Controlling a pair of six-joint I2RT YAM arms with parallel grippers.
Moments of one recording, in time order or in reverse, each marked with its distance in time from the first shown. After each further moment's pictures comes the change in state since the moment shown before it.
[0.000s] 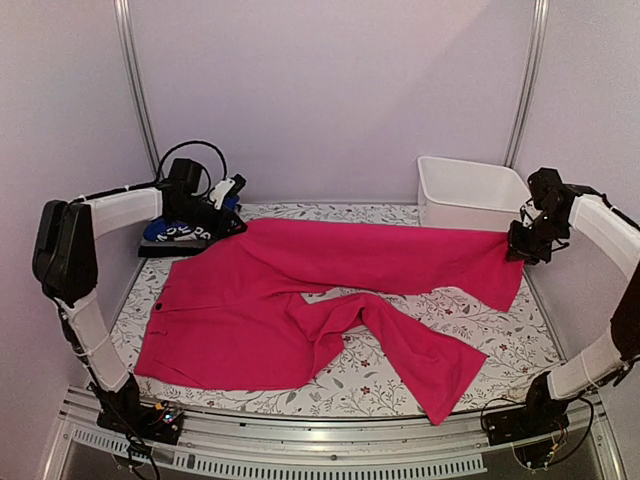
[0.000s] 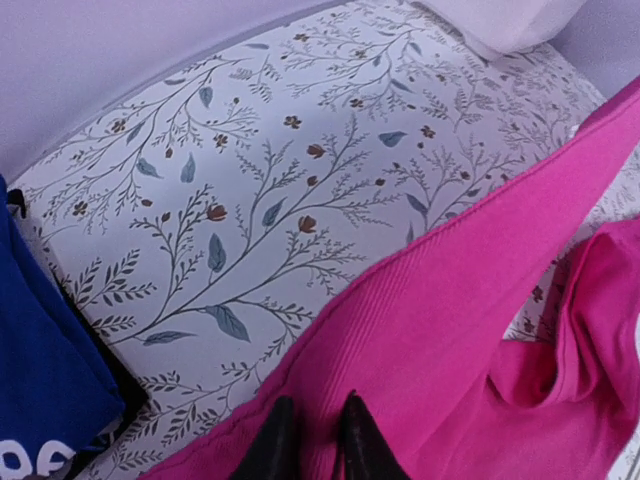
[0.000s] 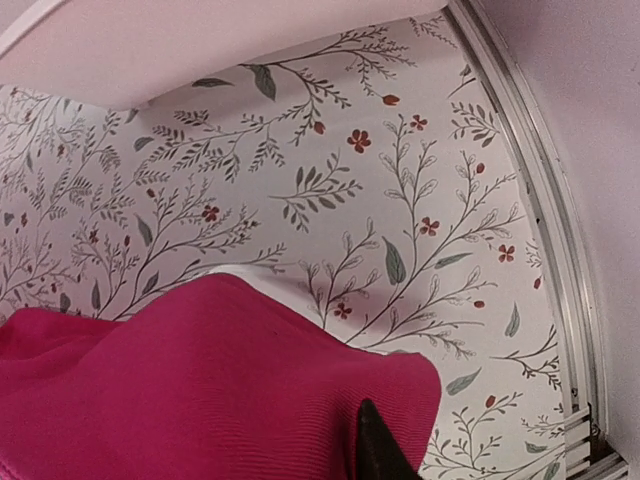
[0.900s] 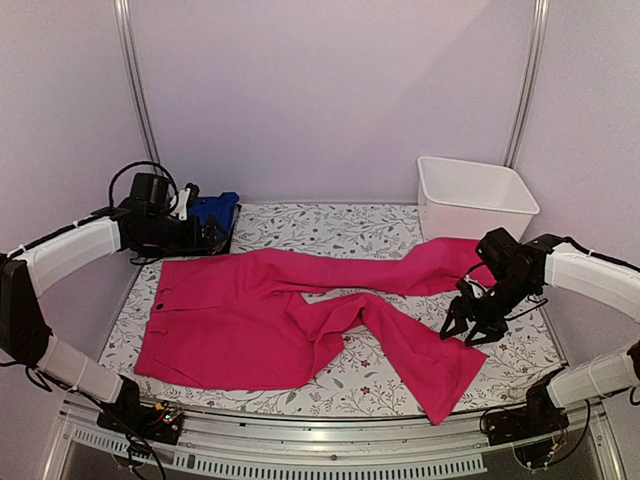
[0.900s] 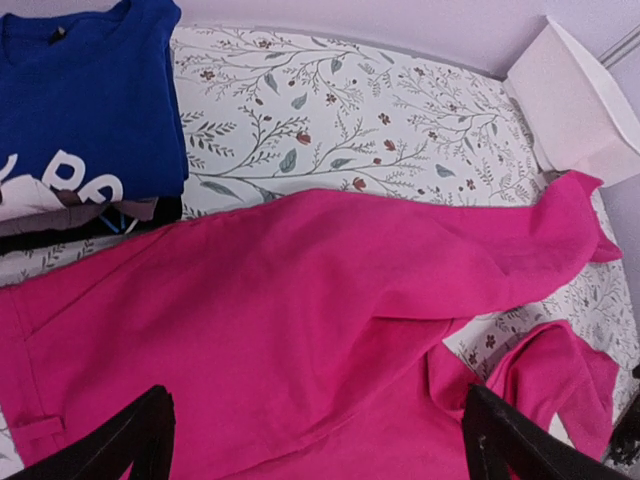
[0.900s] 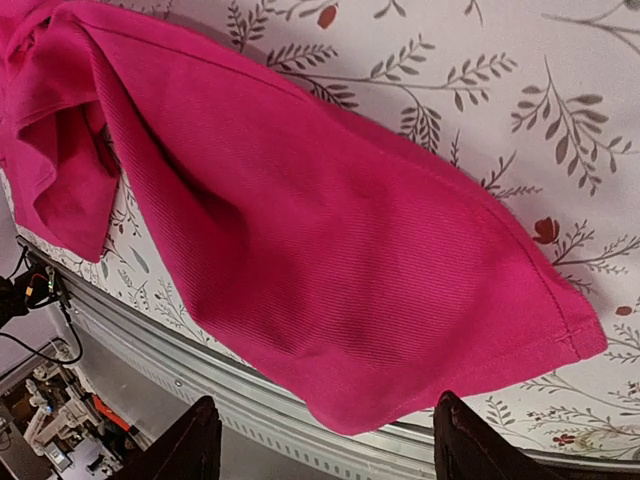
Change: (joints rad) left arm -0.019 -0.376 -0.273 0.021 -0.268 -0.549; right arm 0.424 -0.084 -0.333 -0.017 -0.422 0.114
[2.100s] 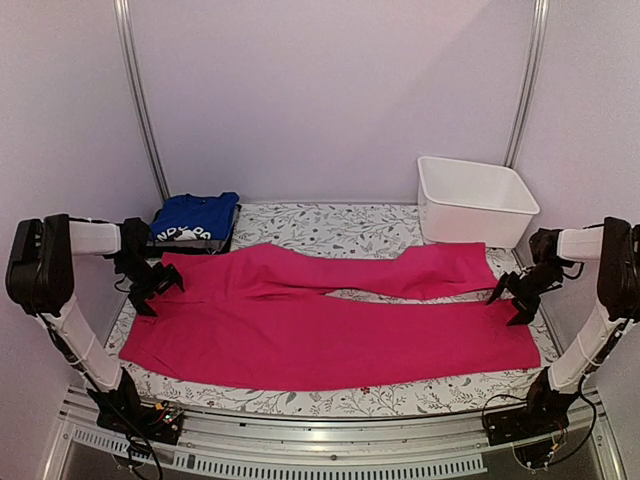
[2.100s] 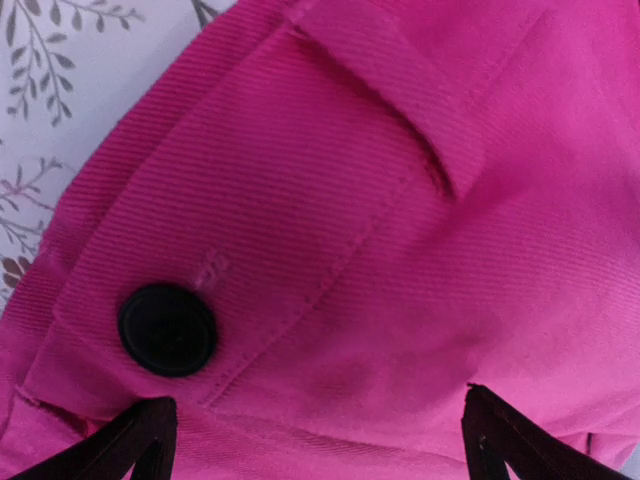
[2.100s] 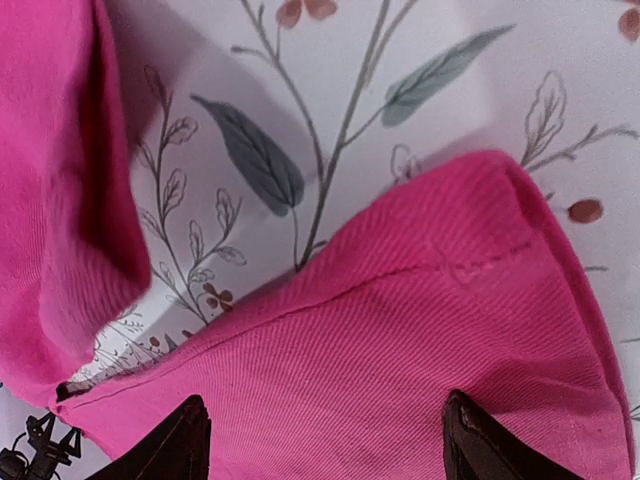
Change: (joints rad) left arm 0.345 0.302 -0.082 -0.289 -0.121 -0.436; right arm -0.637 0.394 0.060 0.201 0.110 0.044
